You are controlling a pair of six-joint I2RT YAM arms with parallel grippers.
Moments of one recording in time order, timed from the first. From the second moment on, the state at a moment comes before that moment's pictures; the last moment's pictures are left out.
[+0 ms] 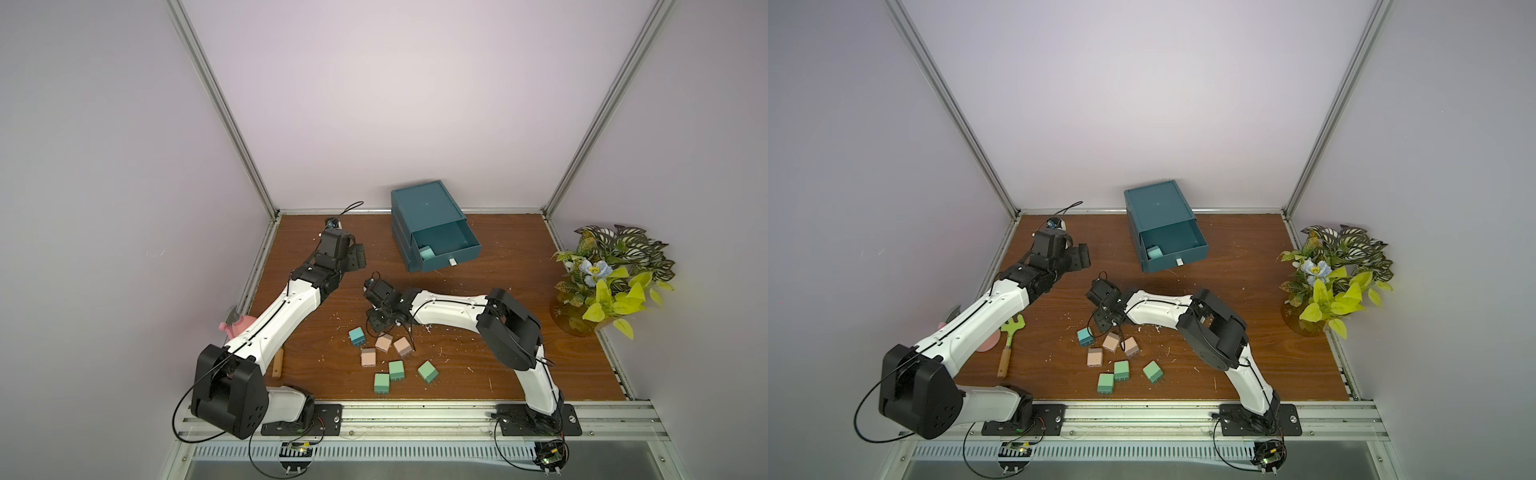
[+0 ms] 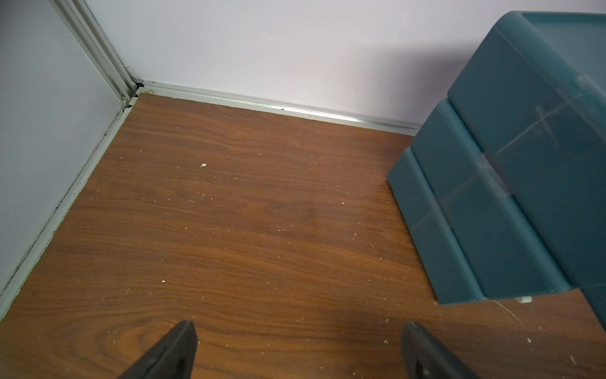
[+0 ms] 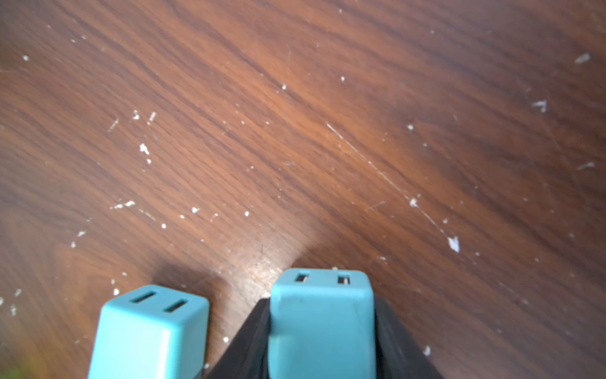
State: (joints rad) left arm -0.34 1.35 1.06 -0.35 -0.29 -0.37; right arm 1.05 2.09 1.49 -0.43 0.12 0.46
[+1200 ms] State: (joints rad) left arm -0.44 1.66 1.69 -0.45 -0.08 -0.47; right arm 0.55 1.78 1.65 -0.59 0.21 0.20
